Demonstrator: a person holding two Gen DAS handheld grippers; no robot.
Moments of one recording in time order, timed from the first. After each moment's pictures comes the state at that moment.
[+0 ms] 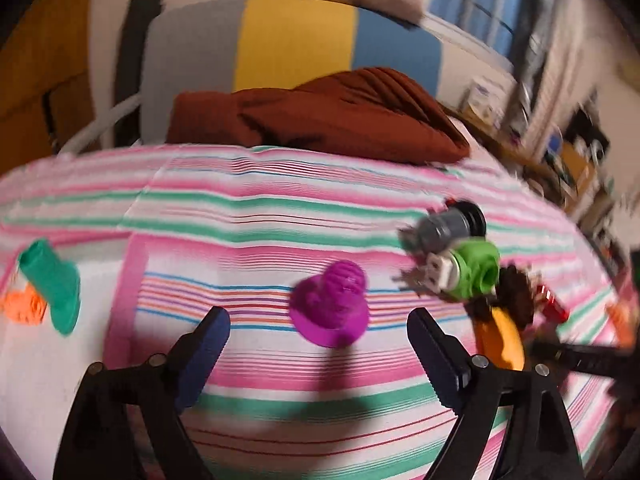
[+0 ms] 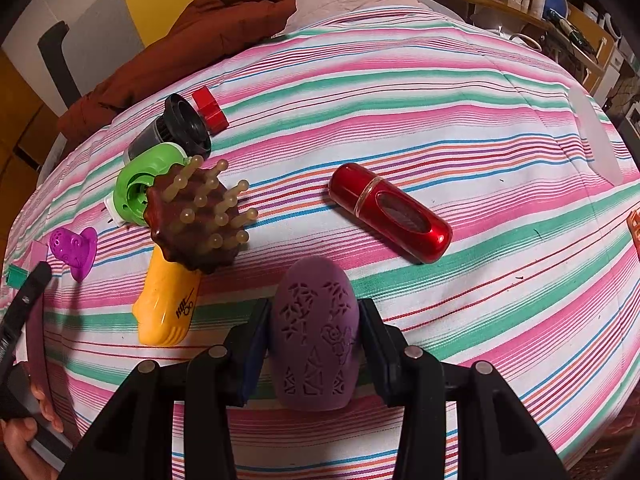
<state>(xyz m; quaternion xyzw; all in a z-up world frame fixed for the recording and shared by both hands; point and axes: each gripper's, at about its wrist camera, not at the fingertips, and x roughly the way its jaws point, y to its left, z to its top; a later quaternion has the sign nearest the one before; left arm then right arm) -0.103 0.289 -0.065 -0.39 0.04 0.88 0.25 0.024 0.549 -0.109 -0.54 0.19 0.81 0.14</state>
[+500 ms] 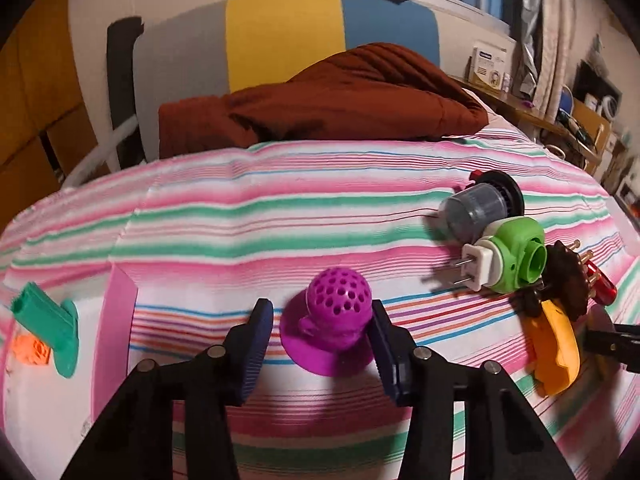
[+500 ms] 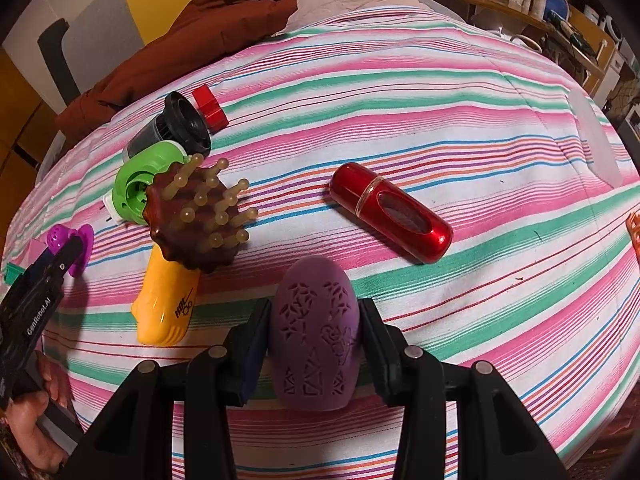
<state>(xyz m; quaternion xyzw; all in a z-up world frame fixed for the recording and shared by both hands) -0.128 0.310 -0.086 -0.39 0.10 0.89 0.22 0.029 0.549 -0.103 -0.55 0.18 0.81 0.14</state>
